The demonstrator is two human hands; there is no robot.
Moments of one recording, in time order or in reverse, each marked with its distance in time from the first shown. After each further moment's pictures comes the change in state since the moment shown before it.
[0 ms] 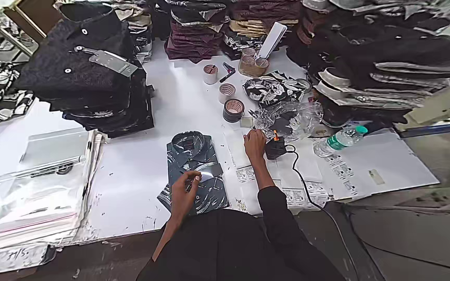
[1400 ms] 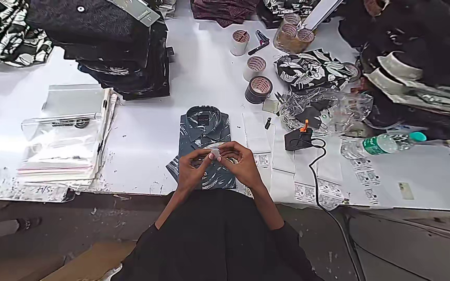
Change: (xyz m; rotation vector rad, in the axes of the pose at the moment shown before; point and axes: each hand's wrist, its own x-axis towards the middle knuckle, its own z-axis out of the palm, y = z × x) left_hand 0.002 0.035 -0.002 -0.366 0.075 -0.079; right_hand -0.147 -0.081 -0.041 1.193 -0.525 -0.389
